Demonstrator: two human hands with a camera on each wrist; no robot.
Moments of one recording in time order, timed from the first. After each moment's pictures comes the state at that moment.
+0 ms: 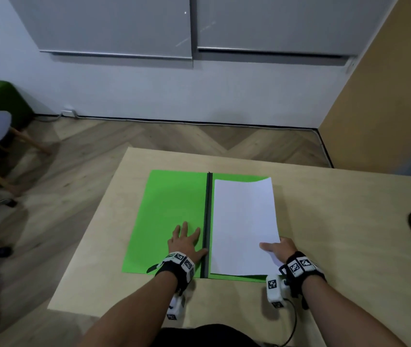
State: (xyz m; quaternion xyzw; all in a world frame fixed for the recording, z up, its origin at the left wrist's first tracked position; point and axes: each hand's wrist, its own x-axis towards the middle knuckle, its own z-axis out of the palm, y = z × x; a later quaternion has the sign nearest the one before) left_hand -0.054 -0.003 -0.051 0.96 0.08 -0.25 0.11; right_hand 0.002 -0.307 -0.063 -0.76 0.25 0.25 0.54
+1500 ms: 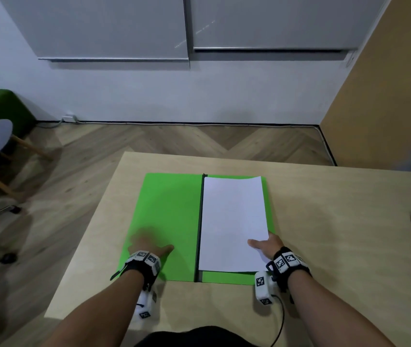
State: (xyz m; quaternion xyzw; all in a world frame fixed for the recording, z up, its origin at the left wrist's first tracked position) left_hand -0.054 0.079 -0.043 0.92 0.29 -0.21 0.15; right_hand 0.012 -0.283 -0.052 -0.81 0.18 0.27 0.49
